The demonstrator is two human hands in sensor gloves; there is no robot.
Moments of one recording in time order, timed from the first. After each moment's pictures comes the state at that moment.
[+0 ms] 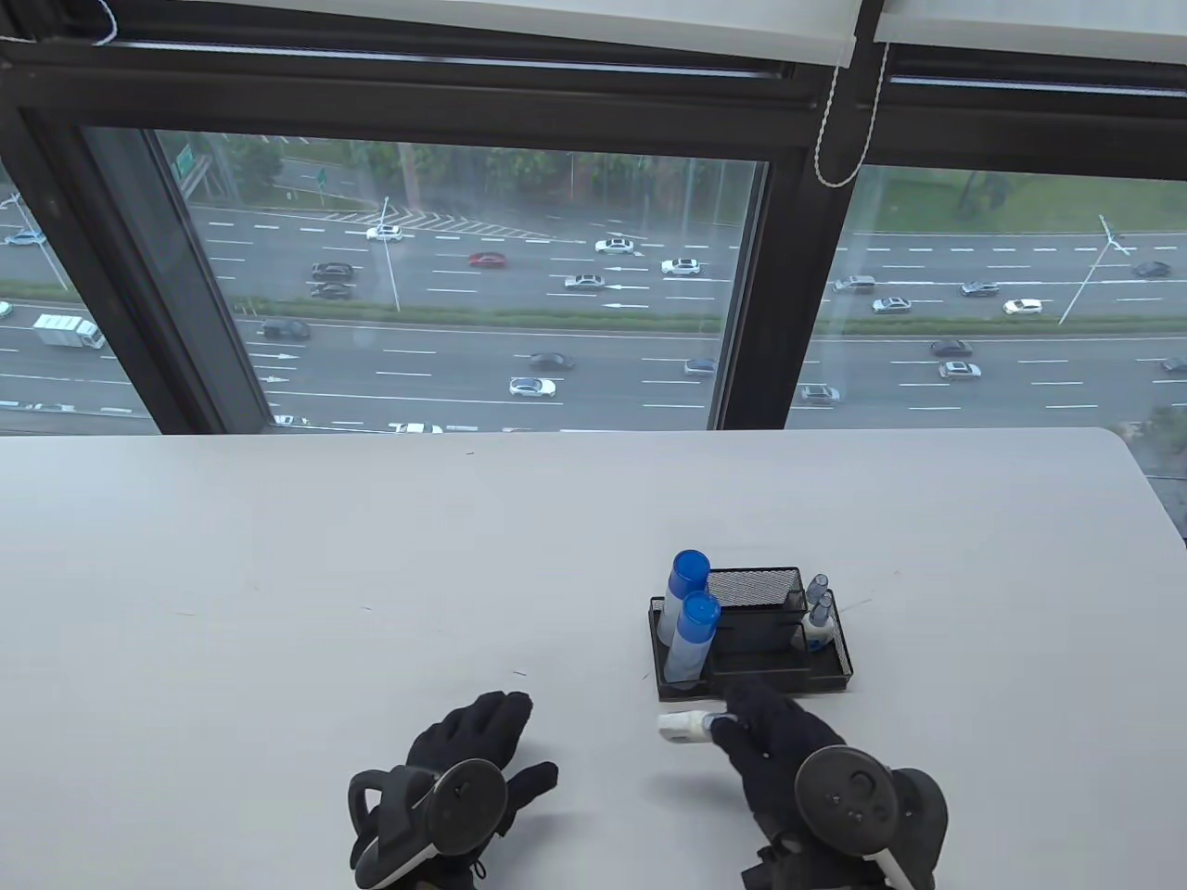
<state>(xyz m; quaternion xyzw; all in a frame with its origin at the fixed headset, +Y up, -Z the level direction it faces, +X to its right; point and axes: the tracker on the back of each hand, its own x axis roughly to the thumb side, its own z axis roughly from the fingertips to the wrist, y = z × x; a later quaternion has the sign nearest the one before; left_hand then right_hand) -0.153 -0.716 -0.249 0.06 -0.11 0.10 0.99 0.186 -0.638 -0.244 0.04 -0.16 0.95 0.28</state>
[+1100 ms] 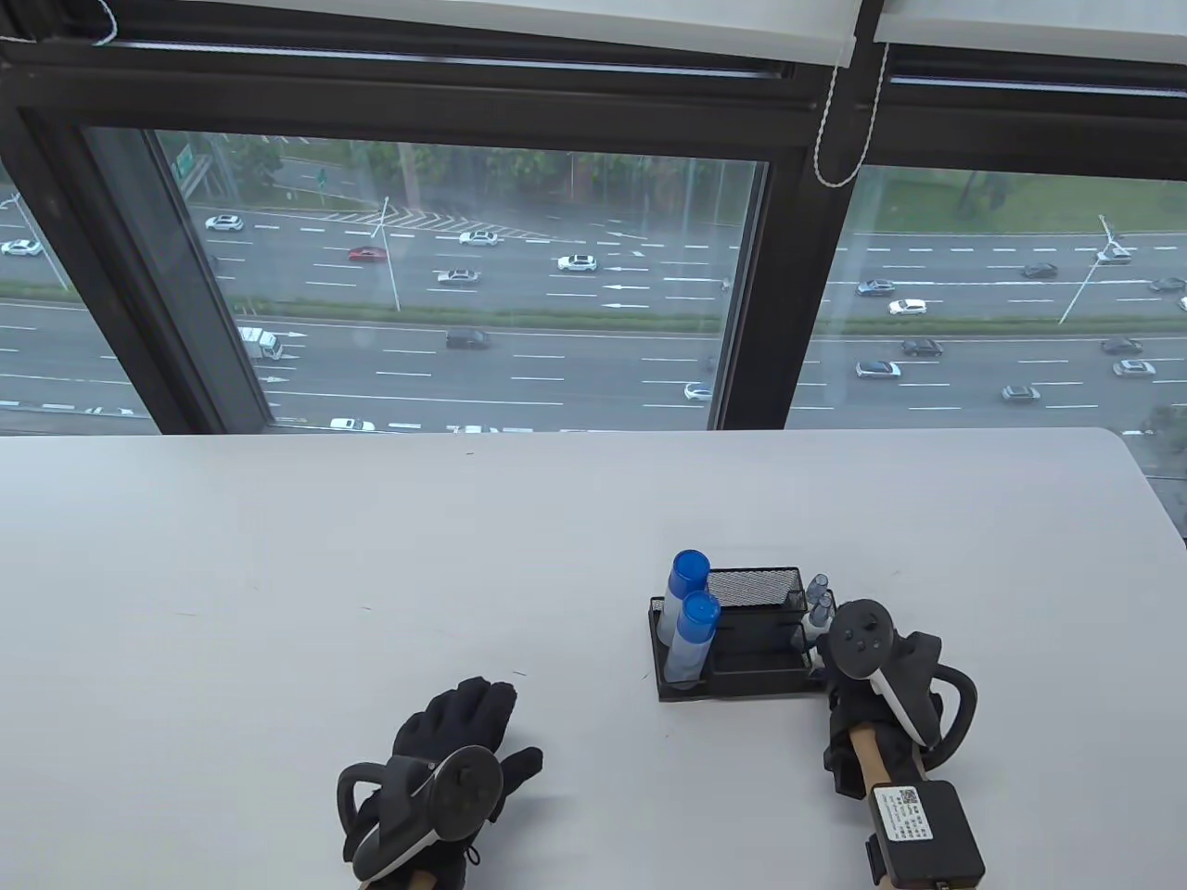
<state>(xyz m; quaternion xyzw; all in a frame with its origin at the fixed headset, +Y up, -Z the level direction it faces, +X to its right) -0.151 -0.717 -0.254 0.05 -0.10 0.07 0.99 0.250 -0.714 -0.365 -0.13 -0.07 0.99 0.09</state>
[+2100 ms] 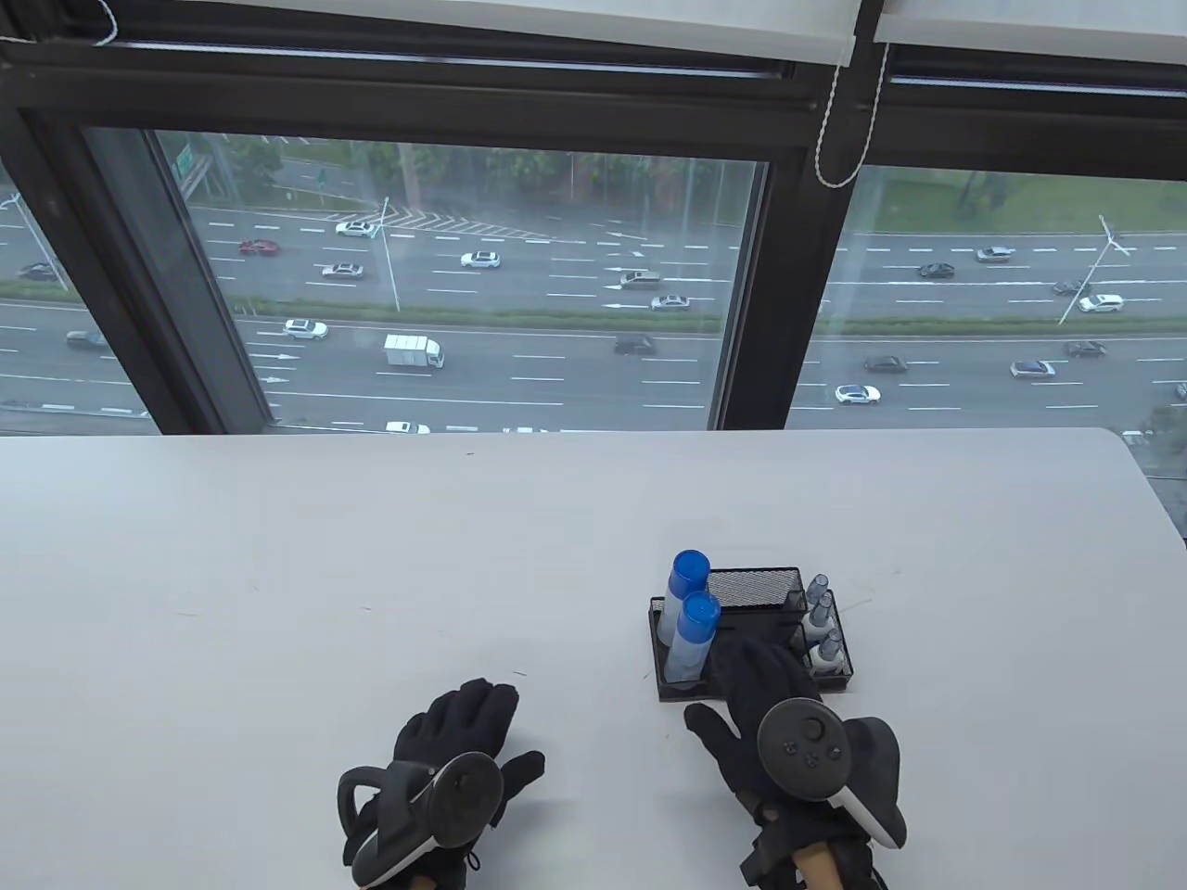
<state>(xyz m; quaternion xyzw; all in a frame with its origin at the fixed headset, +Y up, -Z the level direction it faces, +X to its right) -0.151 -0.715 -0.250 0.06 -0.11 0.09 0.99 0.153 -0.679 -0.269 0.11 -0.03 0.97 0.22</state>
